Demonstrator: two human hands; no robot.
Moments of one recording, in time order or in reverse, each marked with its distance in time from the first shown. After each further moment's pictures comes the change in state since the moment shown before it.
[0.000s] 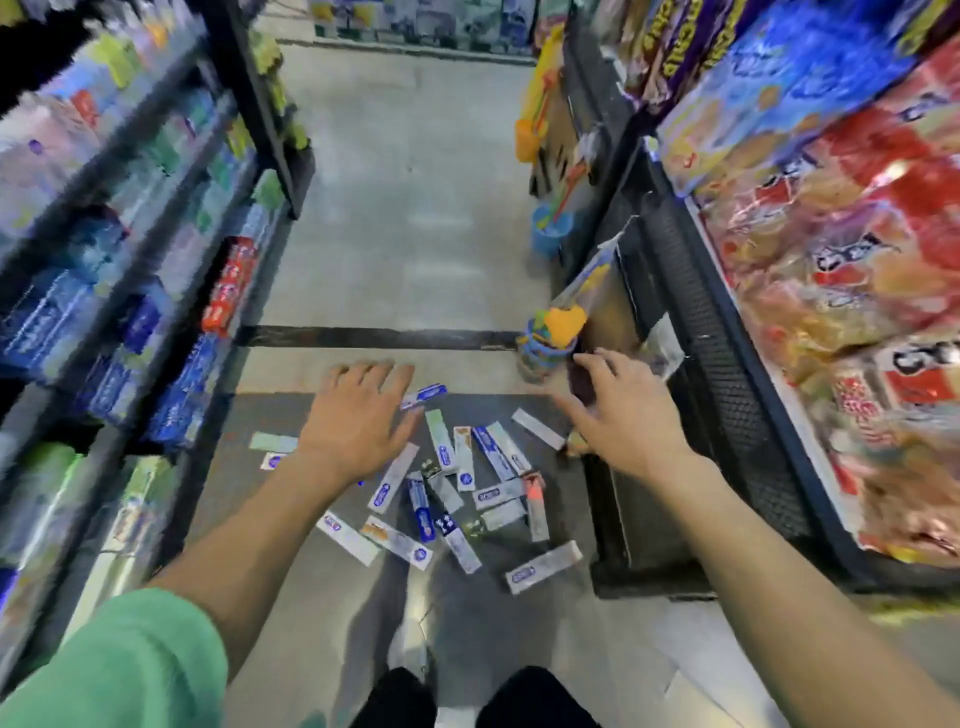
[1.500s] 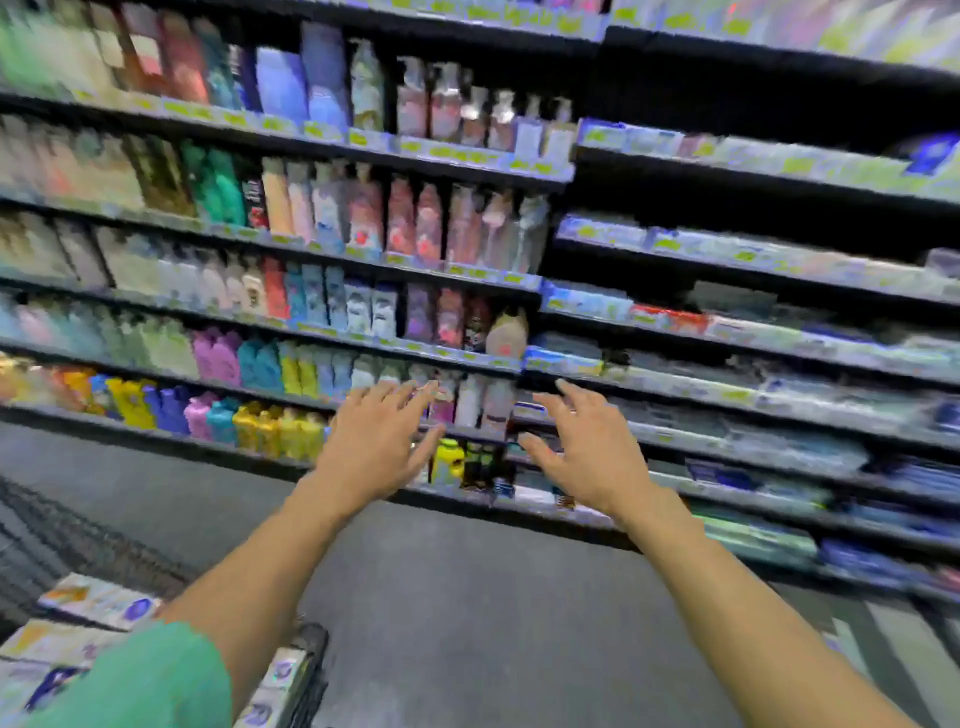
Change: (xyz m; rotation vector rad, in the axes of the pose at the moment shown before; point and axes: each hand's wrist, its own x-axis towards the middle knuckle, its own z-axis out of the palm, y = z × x) left_hand -1.002 0.470 -0.139 0.332 0.279 -1.717; right_hand -0.793 -0.338 -0.132 0.112 0.034 -1.877
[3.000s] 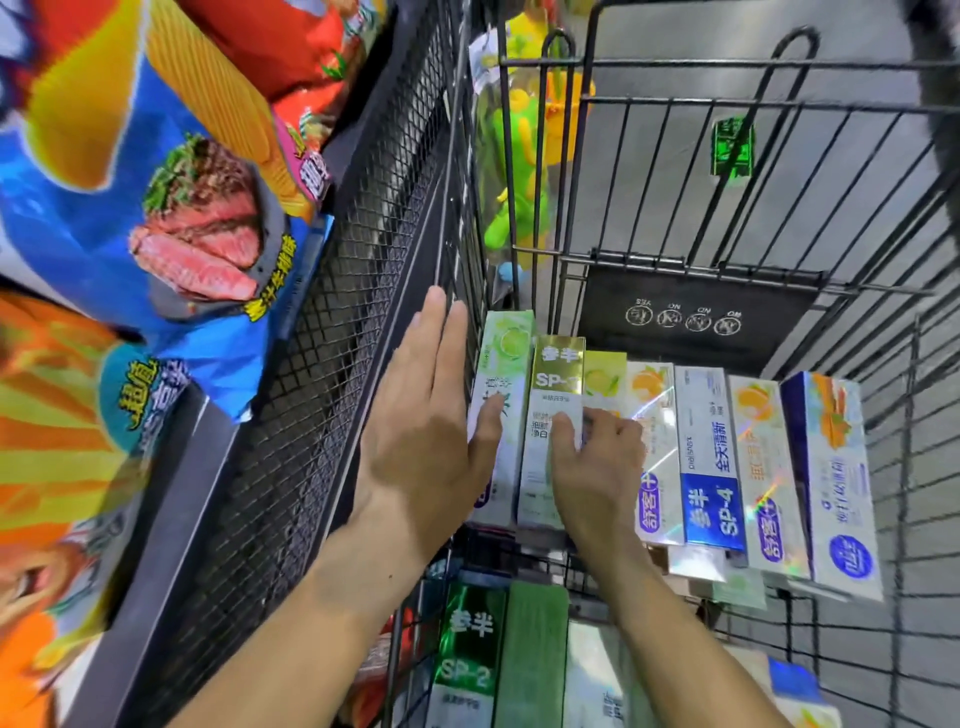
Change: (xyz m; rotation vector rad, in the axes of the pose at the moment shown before) left_hand -0.527 -0.294 0.149 0.334 0.080 -1.669; right_hand -0.046 -0.700 0.472 0.786 -0.840 -0.699
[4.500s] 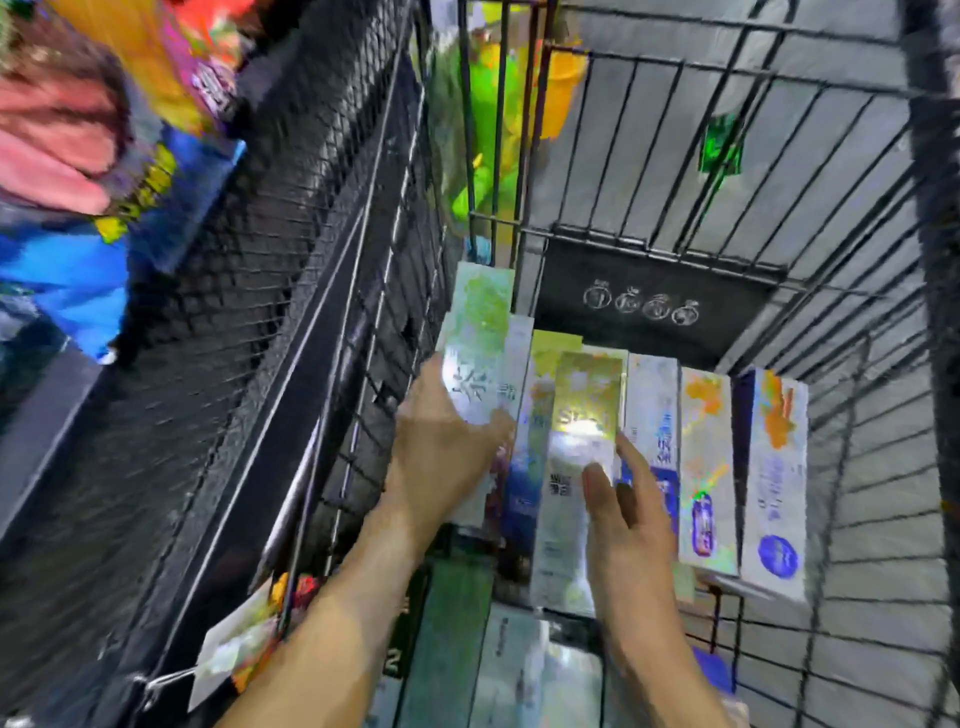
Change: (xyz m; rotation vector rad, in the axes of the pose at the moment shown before) left_hand -0.013 0.045 0.090 -0.623 -0.077 -0.660; right_hand -0.043 0.032 -0.089 0.615 -0.143 0.164
